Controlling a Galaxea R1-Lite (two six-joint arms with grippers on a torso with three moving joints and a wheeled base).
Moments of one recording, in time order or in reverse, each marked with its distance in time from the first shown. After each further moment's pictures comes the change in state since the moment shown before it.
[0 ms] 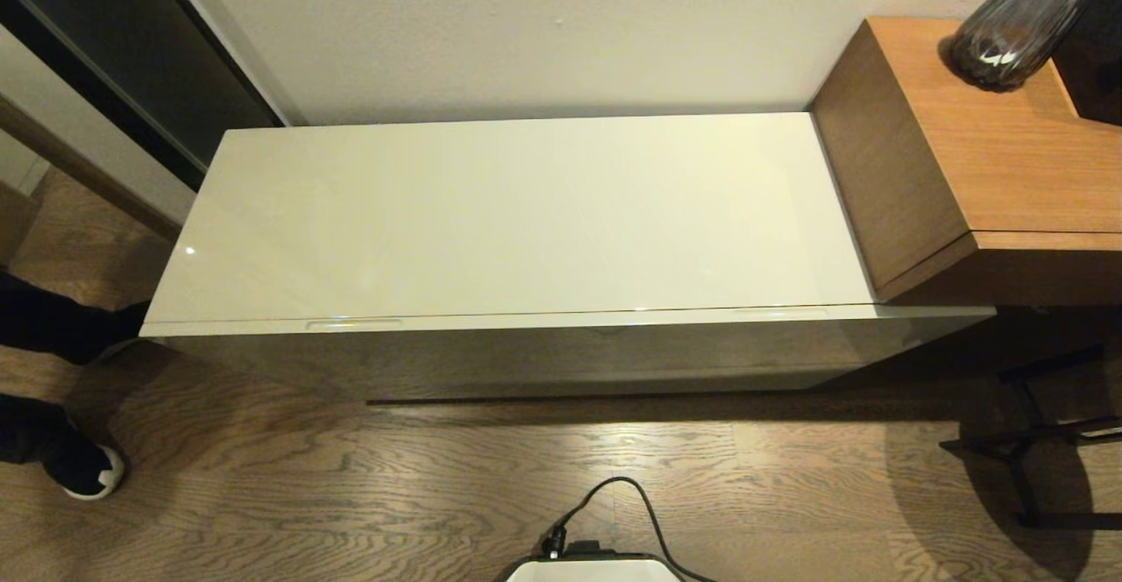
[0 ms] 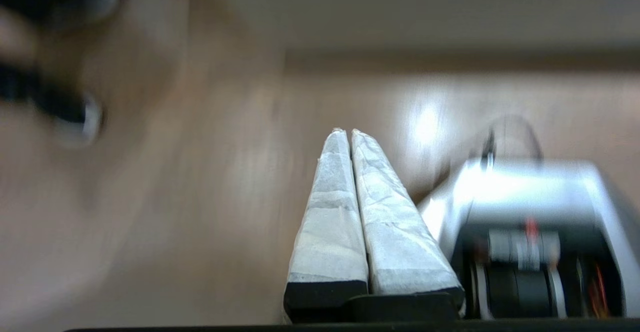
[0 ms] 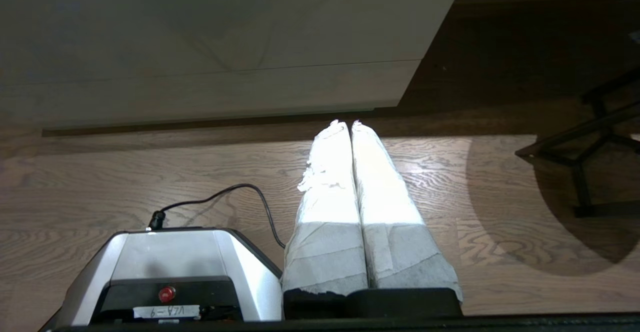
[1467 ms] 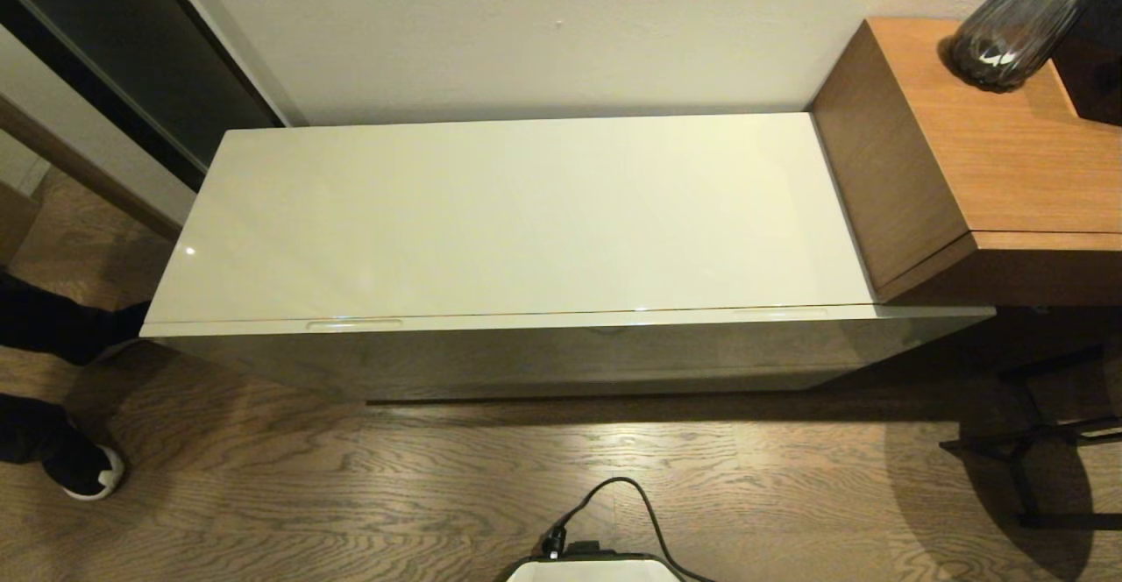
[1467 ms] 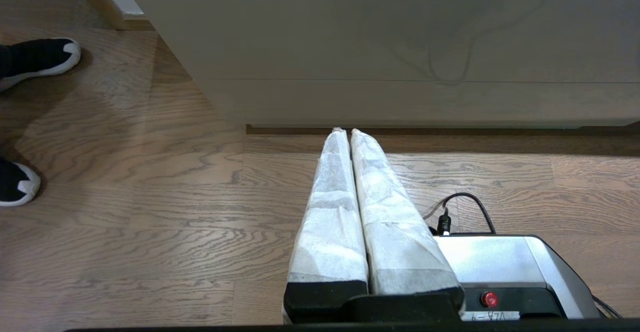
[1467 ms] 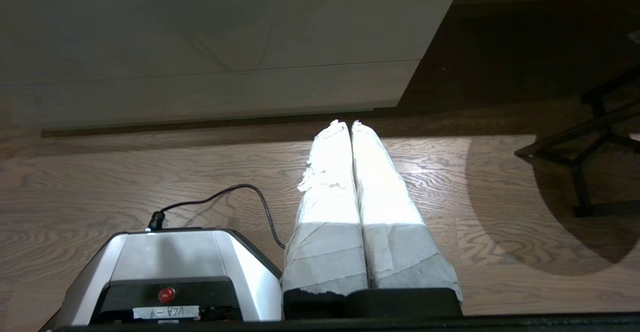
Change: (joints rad) left arm 0.000 -0.006 0.173 -0.365 -0.087 -0.076; right arm 0.000 0.000 0.000 0.000 0.000 0.000
